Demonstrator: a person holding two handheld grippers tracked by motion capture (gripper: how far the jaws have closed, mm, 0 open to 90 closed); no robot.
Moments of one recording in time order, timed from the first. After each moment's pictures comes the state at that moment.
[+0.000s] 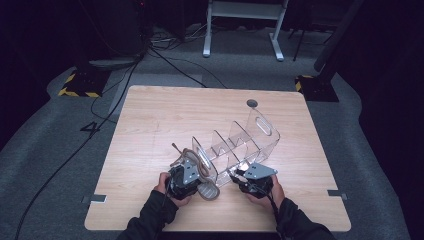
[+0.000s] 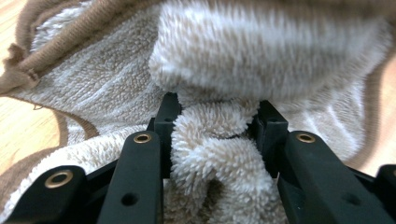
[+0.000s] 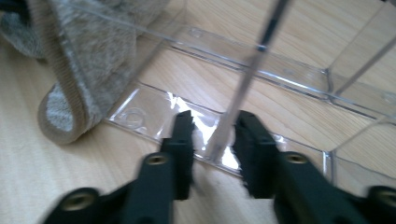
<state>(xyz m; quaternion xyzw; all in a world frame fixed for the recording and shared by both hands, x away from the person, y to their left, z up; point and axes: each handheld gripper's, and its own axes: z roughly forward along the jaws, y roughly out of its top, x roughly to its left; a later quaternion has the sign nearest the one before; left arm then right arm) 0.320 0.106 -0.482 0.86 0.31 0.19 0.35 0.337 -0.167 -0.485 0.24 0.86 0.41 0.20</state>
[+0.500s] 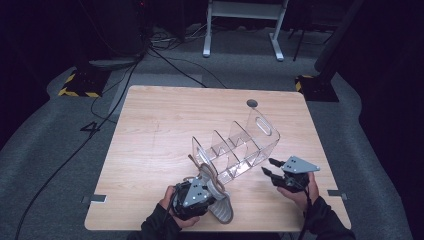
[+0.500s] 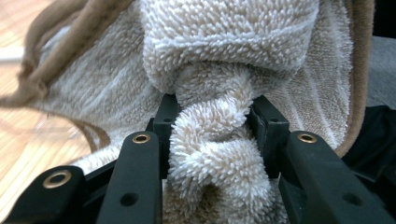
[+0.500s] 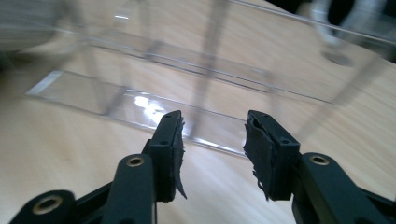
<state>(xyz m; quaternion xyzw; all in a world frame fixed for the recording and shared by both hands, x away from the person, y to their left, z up) 0.268 0.072 -0.451 0.86 0.22 0.14 0.44 0.350 -0.268 -0.458 0.29 0.82 0.43 0.25</state>
